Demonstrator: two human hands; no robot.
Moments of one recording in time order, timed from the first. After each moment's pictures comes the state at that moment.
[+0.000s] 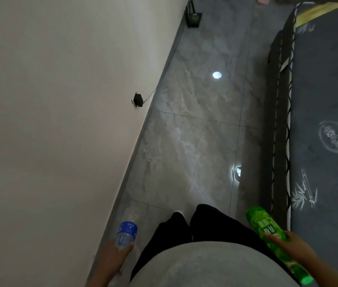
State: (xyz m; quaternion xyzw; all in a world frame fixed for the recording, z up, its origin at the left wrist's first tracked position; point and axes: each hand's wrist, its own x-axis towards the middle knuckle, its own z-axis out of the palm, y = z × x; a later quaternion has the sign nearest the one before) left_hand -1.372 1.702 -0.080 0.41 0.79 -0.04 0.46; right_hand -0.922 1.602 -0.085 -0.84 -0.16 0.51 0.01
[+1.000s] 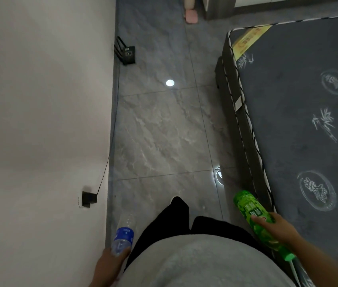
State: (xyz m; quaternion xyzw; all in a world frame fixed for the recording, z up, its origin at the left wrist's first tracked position) left_hand -1.106 2.197 -0.076 0.48 0.74 -0.16 0.44; right_hand -0.703 2.004 -0.080 -0.87 -0.02 0.49 0.12
